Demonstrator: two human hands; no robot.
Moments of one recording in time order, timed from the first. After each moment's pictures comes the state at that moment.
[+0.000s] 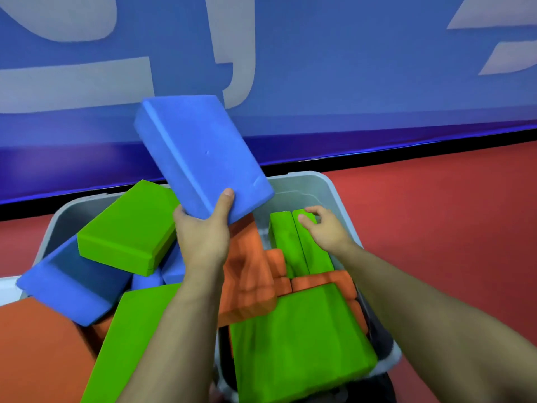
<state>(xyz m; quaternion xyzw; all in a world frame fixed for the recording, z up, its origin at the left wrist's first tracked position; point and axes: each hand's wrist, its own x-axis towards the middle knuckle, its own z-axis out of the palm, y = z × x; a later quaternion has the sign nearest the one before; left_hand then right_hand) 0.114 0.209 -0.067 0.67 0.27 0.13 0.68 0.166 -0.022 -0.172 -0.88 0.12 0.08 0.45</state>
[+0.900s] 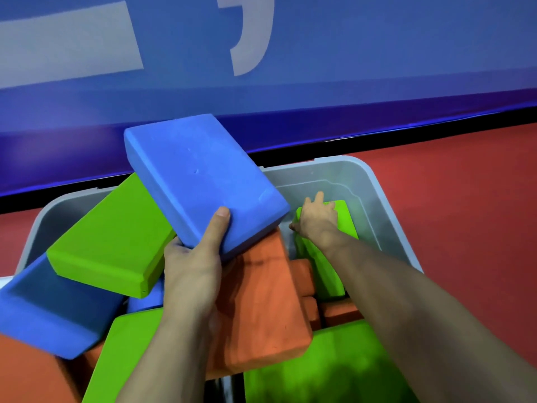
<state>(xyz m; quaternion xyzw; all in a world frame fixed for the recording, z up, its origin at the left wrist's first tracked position) 0.131 0.238 -0.117 0.62 0.31 0.02 0.72 0.272 0.046 -0.278 -0.98 0.11 0.16 0.04</state>
